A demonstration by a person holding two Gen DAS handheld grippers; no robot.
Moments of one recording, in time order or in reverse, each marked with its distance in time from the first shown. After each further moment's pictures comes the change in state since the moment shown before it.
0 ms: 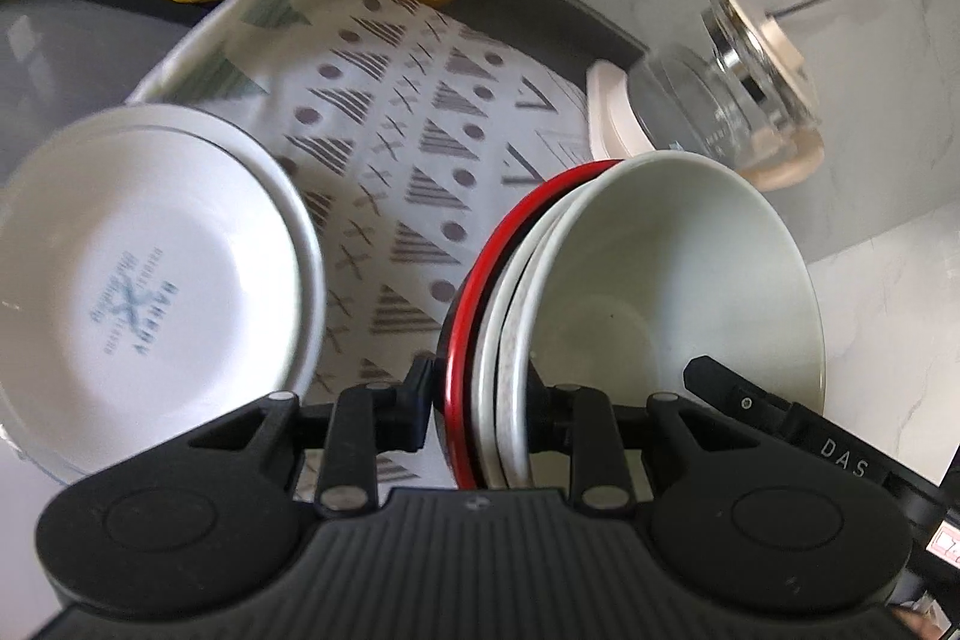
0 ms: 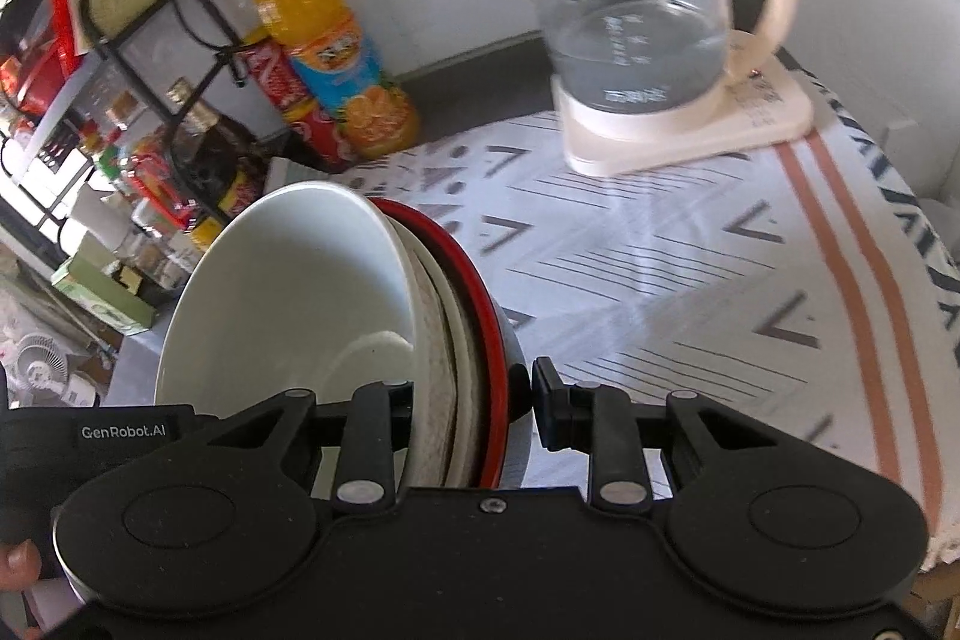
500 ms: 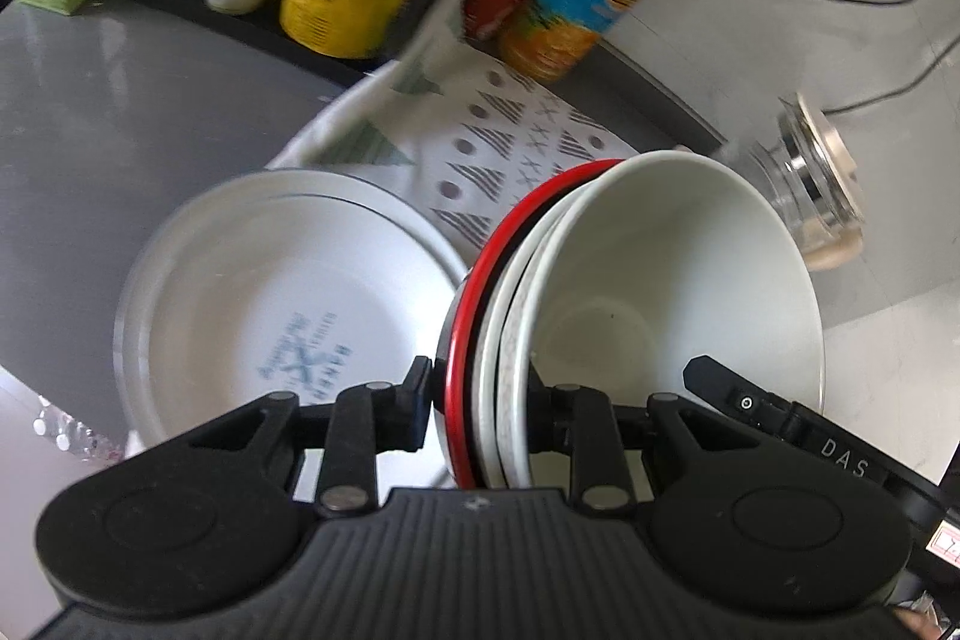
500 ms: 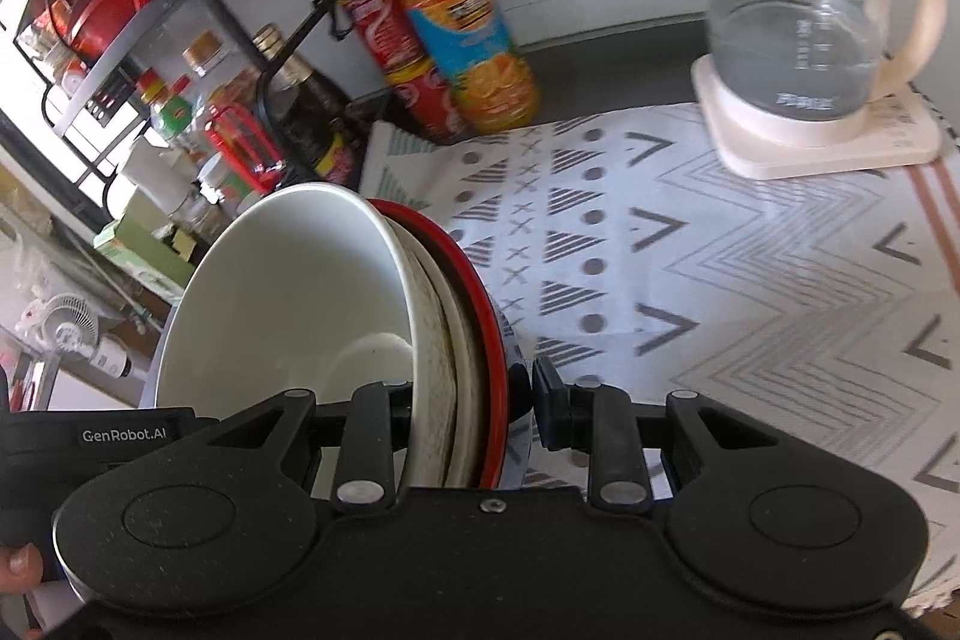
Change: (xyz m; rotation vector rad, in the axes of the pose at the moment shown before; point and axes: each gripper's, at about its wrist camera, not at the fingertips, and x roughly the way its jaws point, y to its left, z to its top) left arm -0.047 0.076 0.028 -0.085 -0.059 0.048; right arm 0.036 0.086 0.003 -0.069 0.045 0.070
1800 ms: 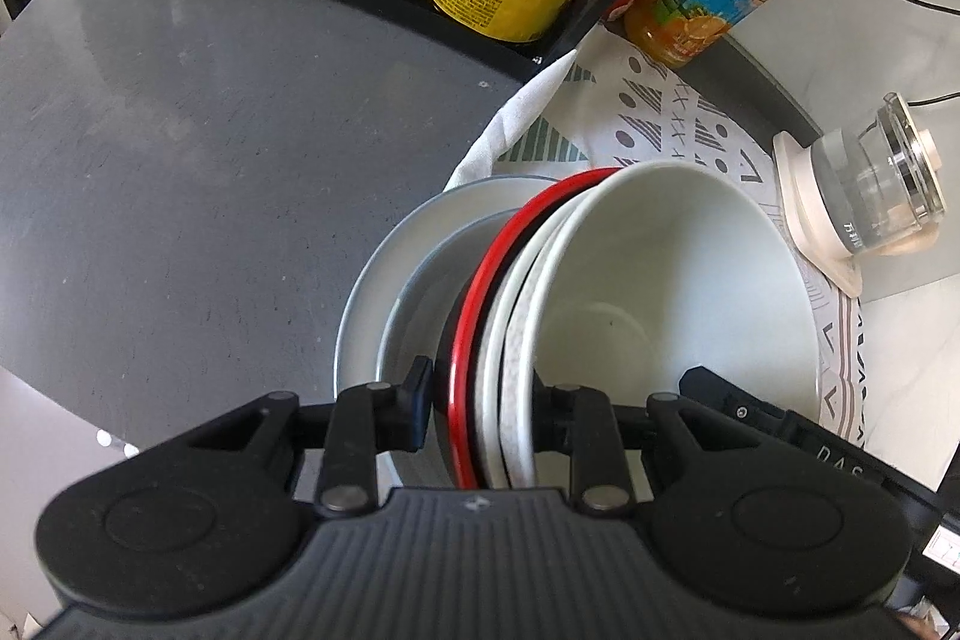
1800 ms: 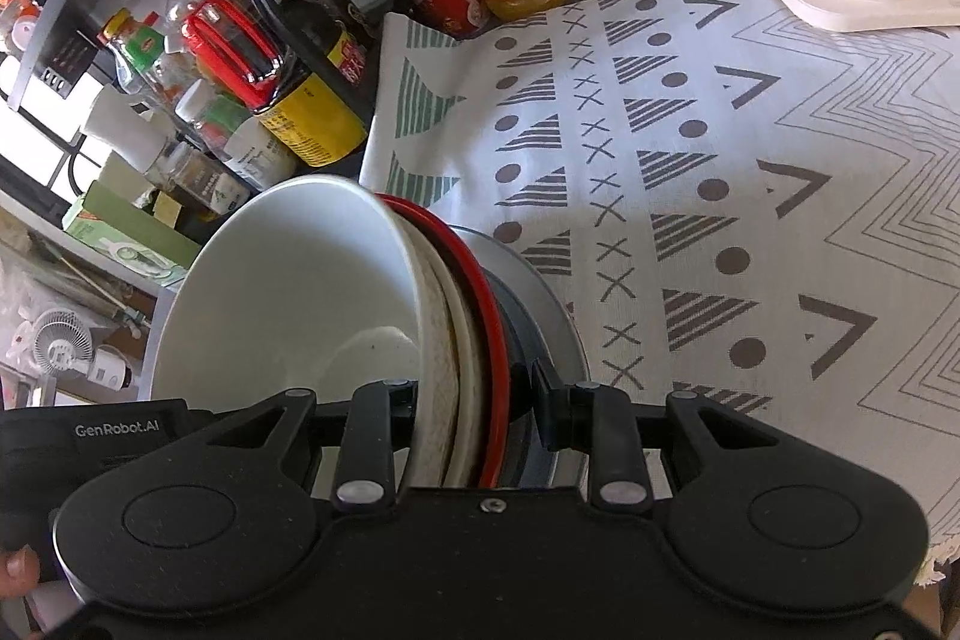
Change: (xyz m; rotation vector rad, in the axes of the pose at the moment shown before) left arm 0.014 0.102 0.035 0.030 0.096 0.059; right arm 0.073 0.057 -0.047 0.133 0.079 -0.036
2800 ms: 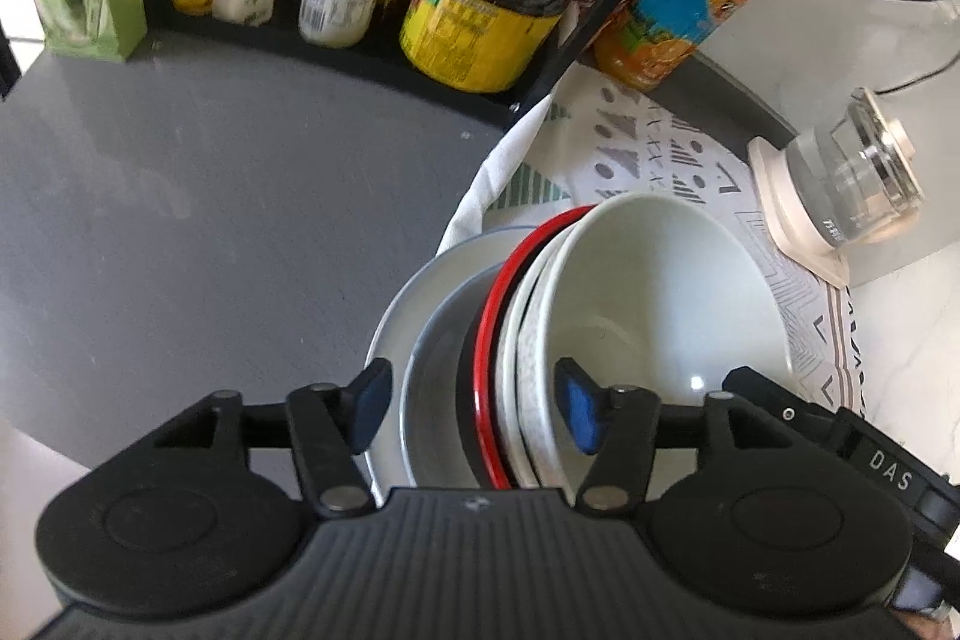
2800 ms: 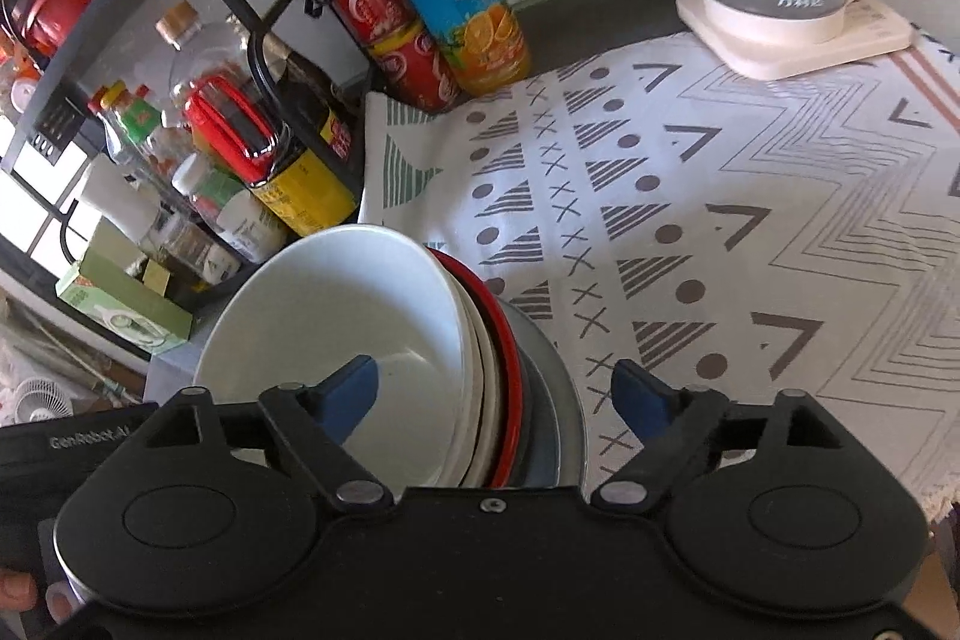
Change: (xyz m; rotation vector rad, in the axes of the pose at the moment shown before) left arm -0.027 -0.001 0.012 0.105 -0.057 -0.014; right arm -0.037 0.018 -0.010 0.067 -0.151 -0.078
